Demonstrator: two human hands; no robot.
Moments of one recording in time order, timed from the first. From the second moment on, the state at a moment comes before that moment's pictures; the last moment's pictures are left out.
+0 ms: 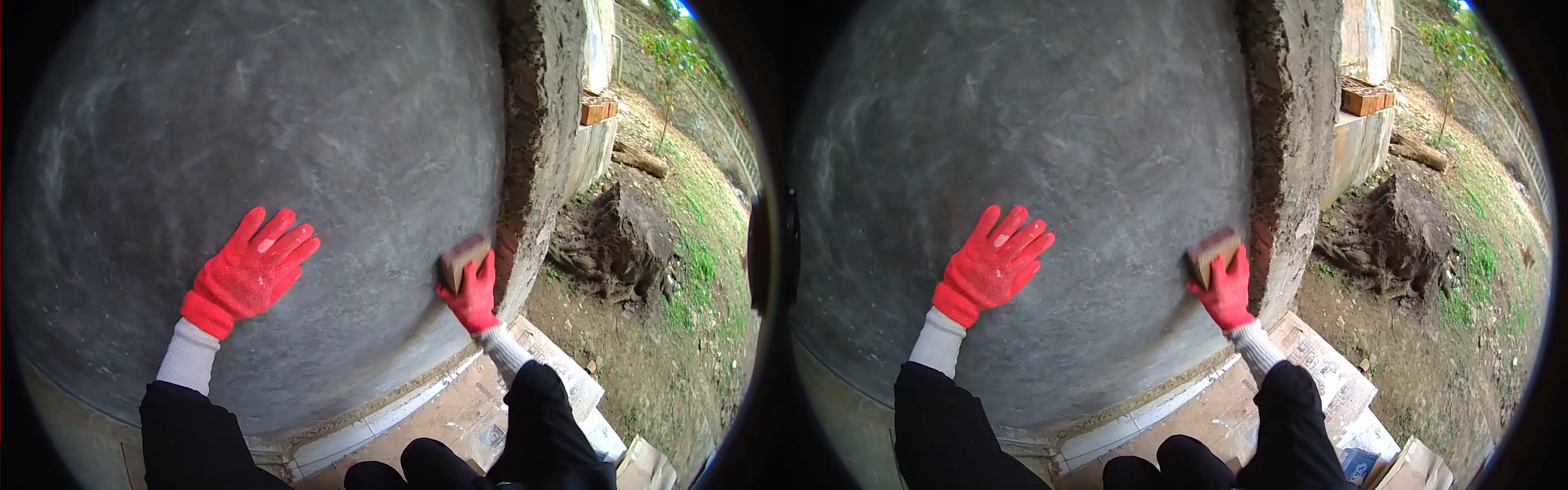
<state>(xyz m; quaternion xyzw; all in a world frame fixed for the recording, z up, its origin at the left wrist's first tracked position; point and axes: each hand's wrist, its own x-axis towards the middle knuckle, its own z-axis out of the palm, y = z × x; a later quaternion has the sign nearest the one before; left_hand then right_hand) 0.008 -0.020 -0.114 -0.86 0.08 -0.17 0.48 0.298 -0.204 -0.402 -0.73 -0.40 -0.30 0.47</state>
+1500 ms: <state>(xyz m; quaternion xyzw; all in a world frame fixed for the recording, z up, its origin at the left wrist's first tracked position) 0.032 -0.039 -0.105 -0.87 0.06 -0.32 0.36 0.292 -0.190 -0.100 -0.54 -0.48 -0.51 0.47</state>
